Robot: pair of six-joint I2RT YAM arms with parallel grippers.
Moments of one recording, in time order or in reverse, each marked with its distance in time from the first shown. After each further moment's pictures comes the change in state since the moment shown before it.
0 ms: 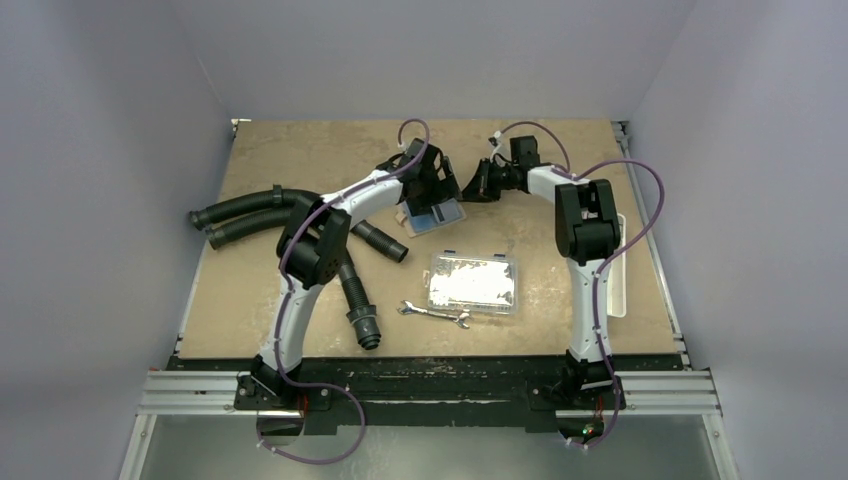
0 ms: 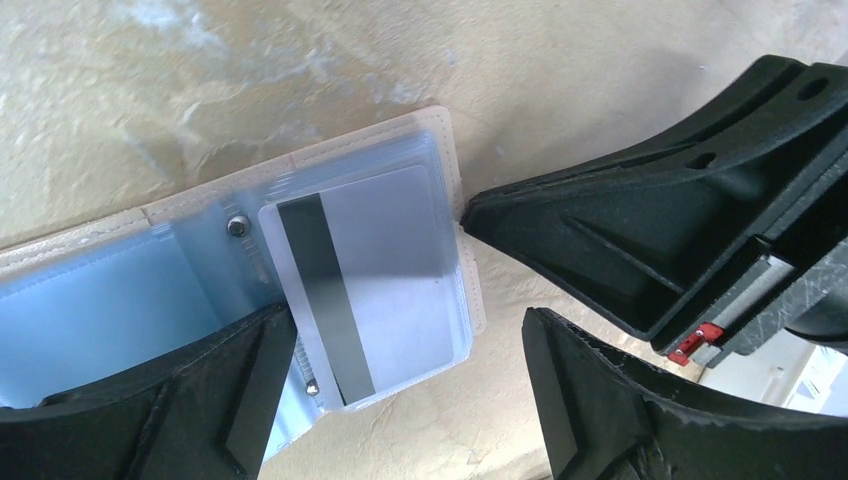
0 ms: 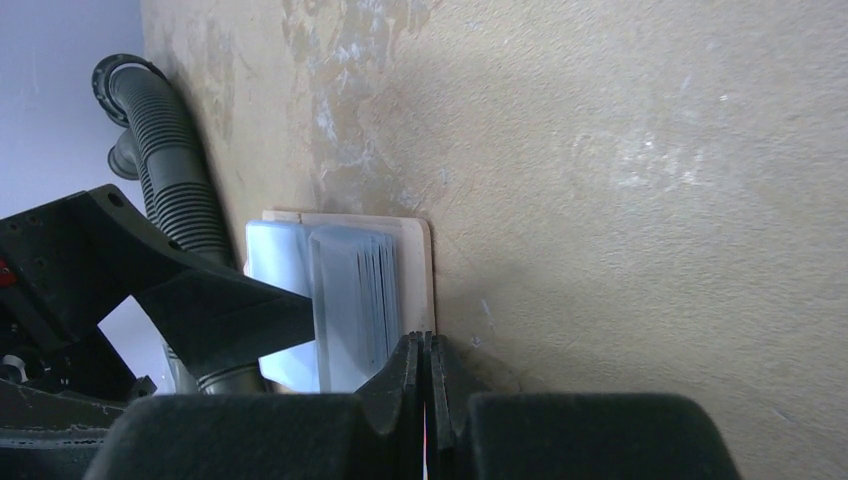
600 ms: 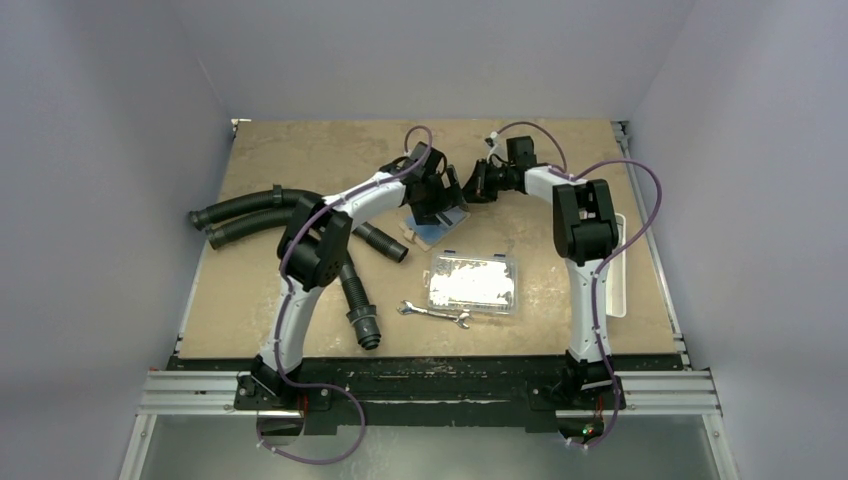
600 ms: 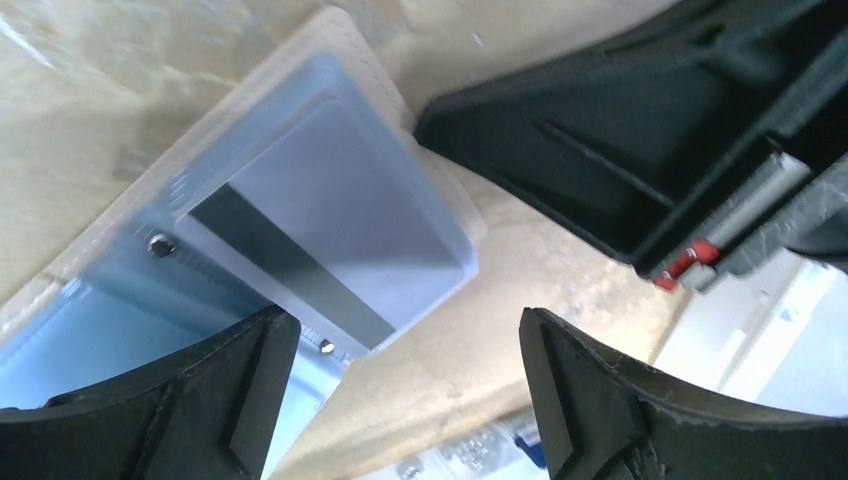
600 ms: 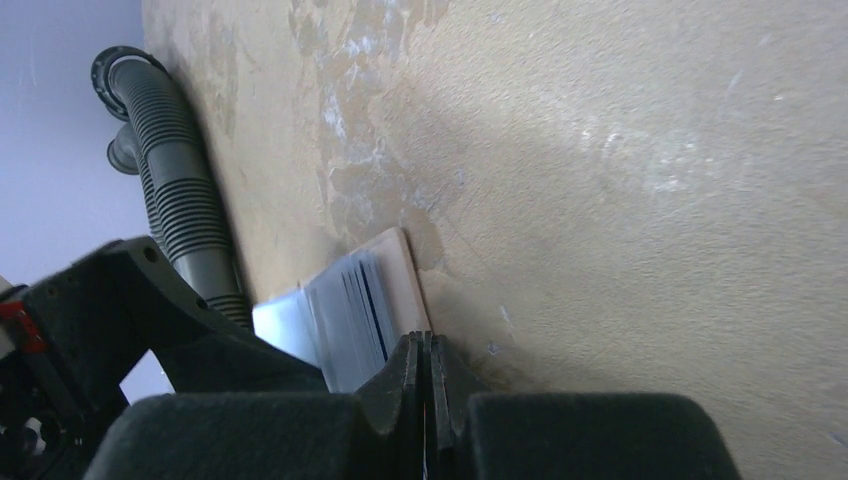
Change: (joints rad) left arm -0.025 -0.005 0.025 -0.126 0.063 -0.022; right arm 0.019 0.002 0.000 -0.005 -0.002 0.000
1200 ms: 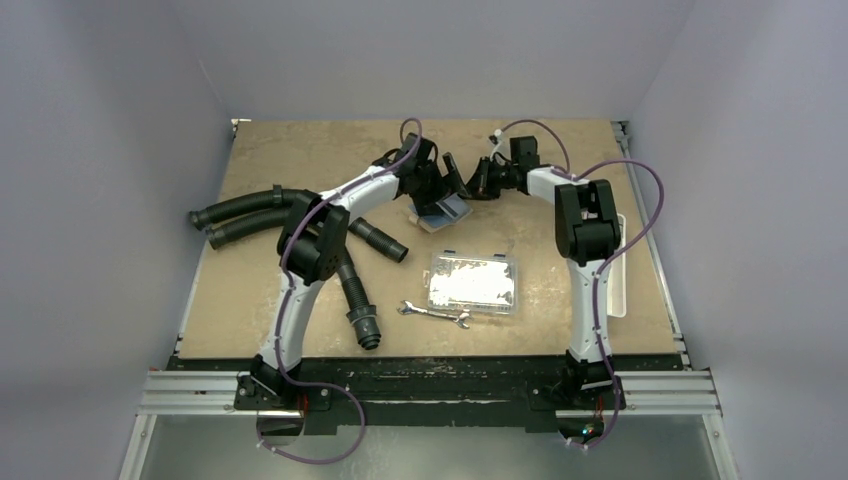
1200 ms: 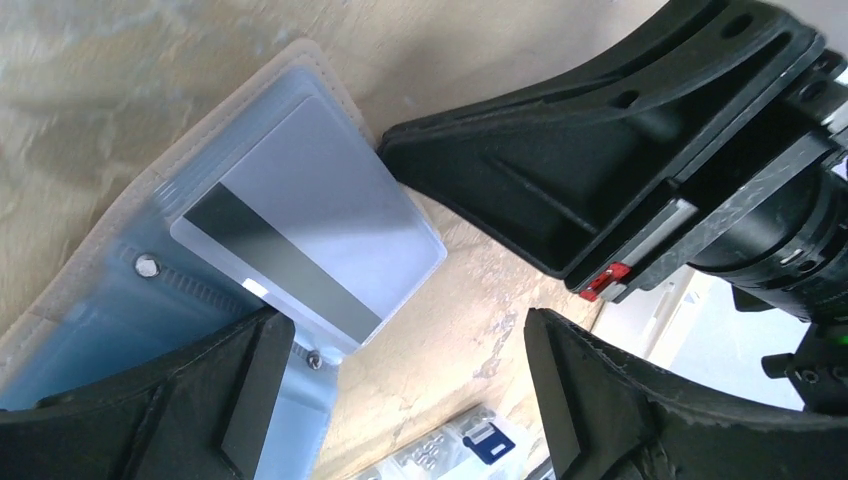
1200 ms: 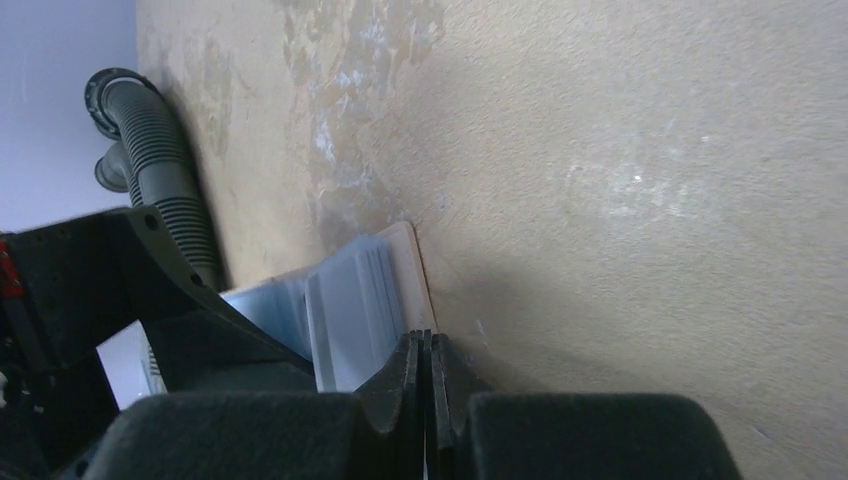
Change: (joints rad) left arm 0.055 0.011 -0.023 0.152 0.159 -0.074; right arm -0.008 -0.003 -0.011 0.051 0.020 0.000
